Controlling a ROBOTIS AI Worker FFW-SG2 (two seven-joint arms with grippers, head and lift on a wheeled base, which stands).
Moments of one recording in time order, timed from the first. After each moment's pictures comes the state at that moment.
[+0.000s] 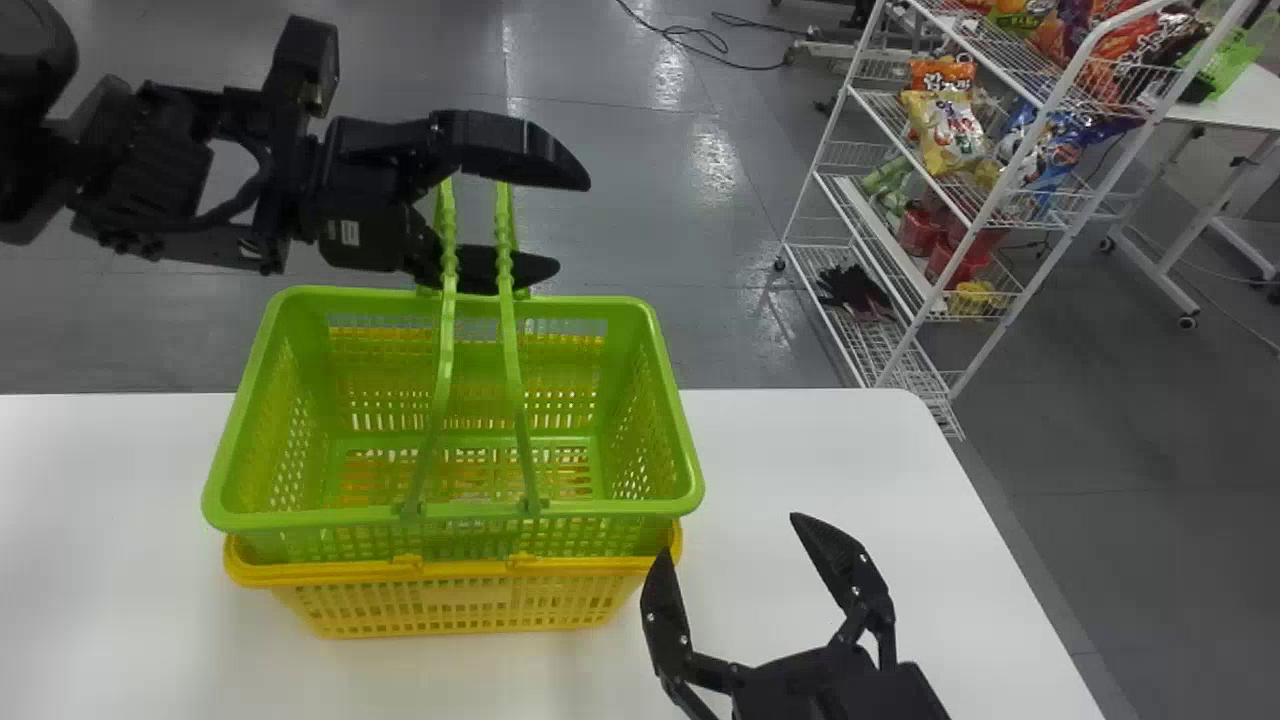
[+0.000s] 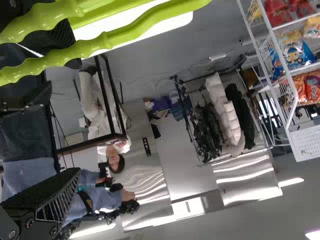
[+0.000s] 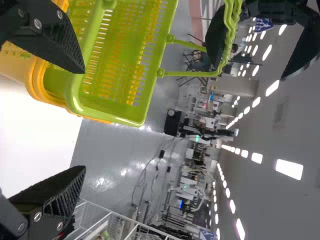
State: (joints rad) left arm -0.94 0.15 -0.14 -0.95 1.08 1.57 -0.59; right arm 0.75 -0.10 0.18 -2.21 0.26 0.00 -0.10
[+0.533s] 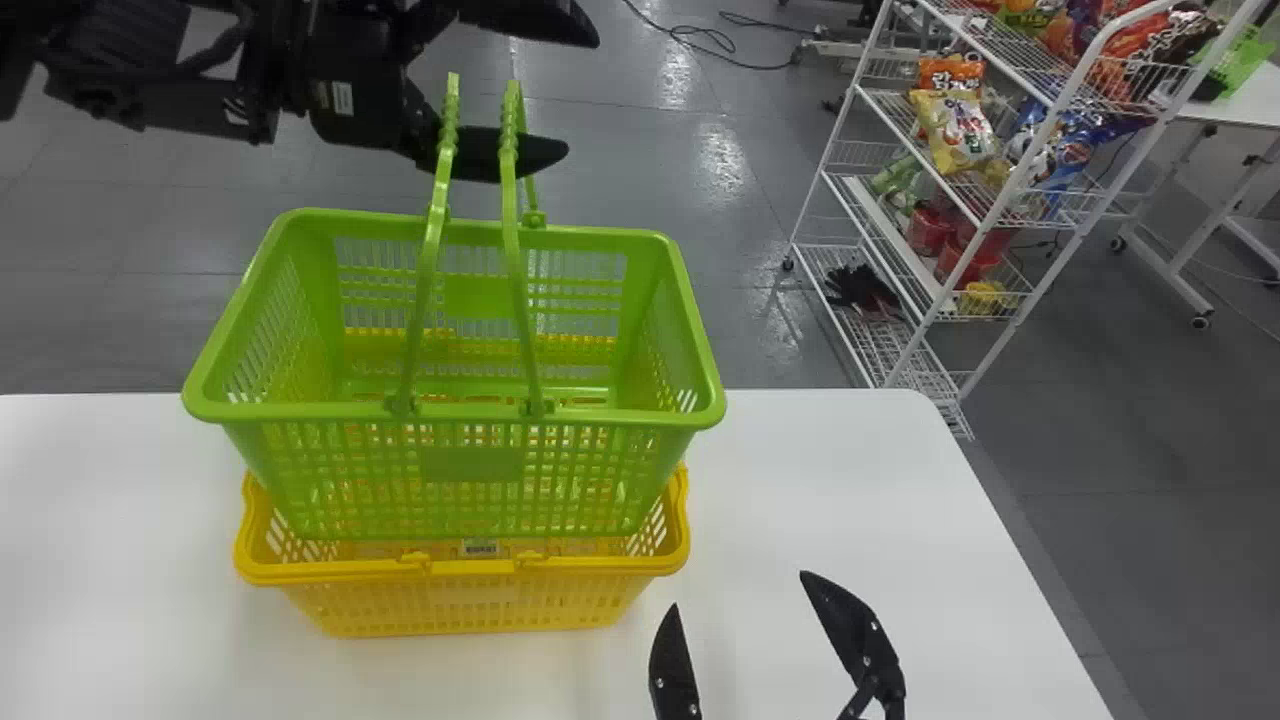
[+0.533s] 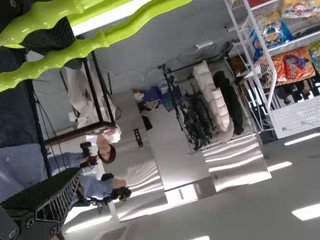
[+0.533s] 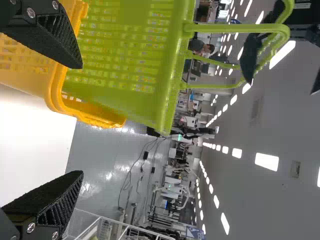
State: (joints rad) left arm -1.14 0.15 -0.16 -0.79 1.17 1.57 -0.54; right arm 0.79 -0.09 0.15 -2.03 0.21 -0.27 -0.11
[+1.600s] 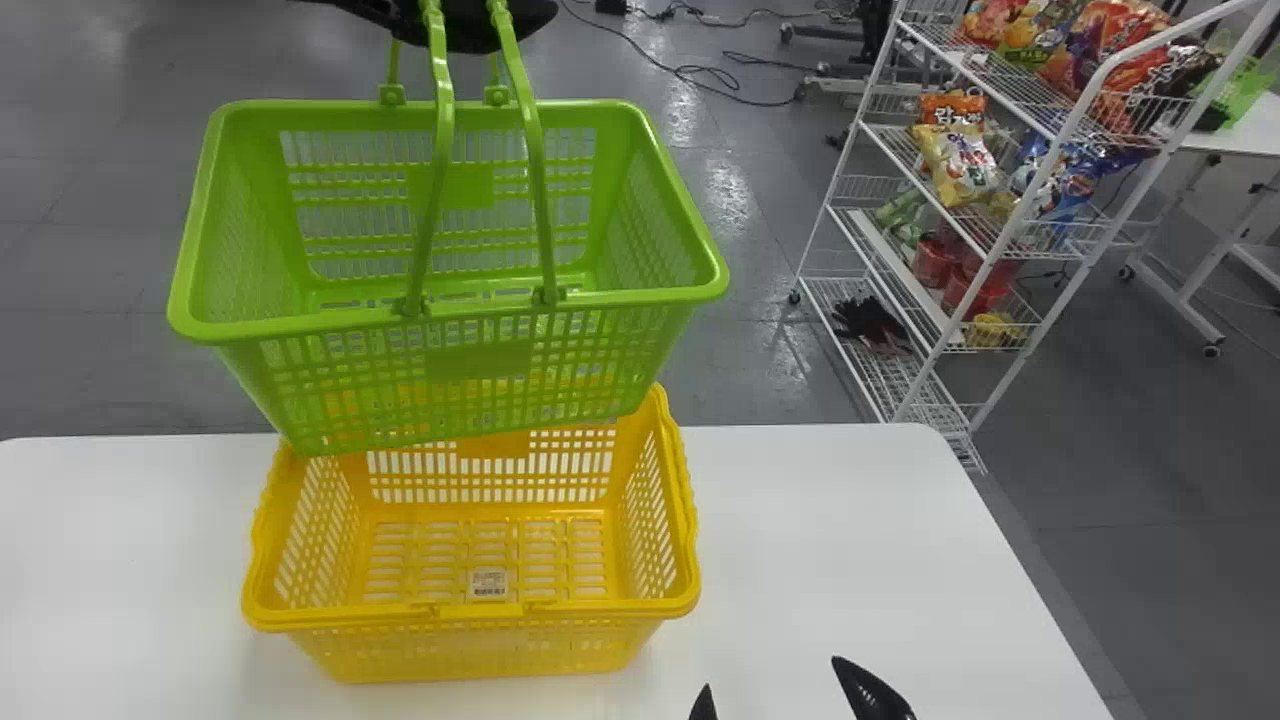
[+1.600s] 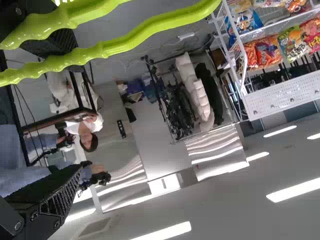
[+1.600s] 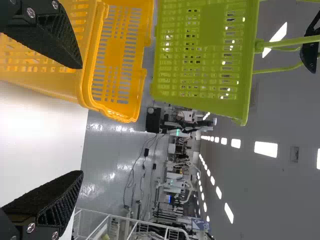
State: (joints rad) left arm -1.42 0.18 -0.19 -0.52 1.27 1.57 -0.47; right arm 0.80 -0.07 0.12 -1.91 0.16 -0.41 -0.11
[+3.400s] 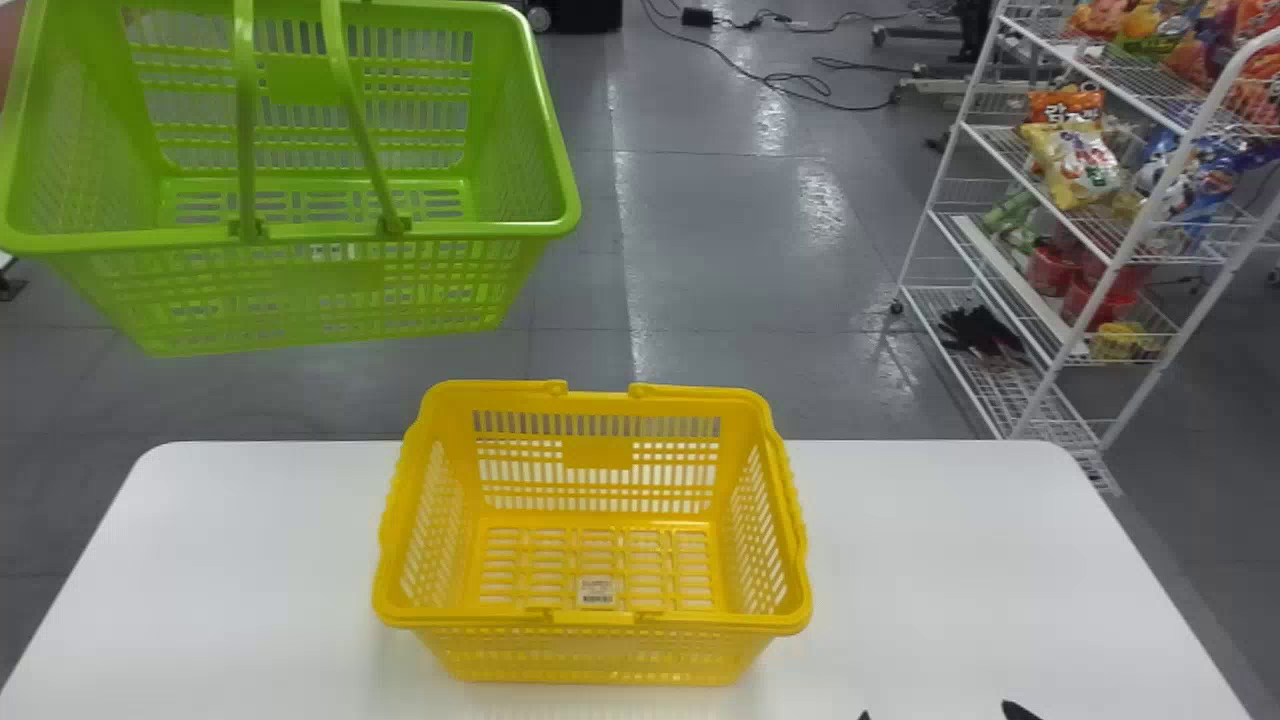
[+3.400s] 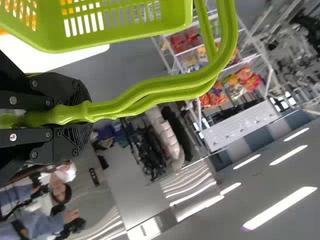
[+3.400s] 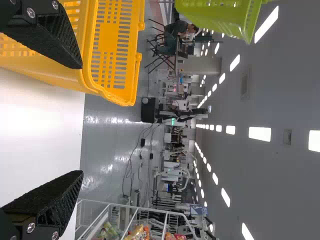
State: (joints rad) left arm -1.49 0.59 -0.46 -0.66 1.33 1.57 -0.61; right arm 0.81 -0.06 0.08 -1.87 0.10 -0.50 -0.10
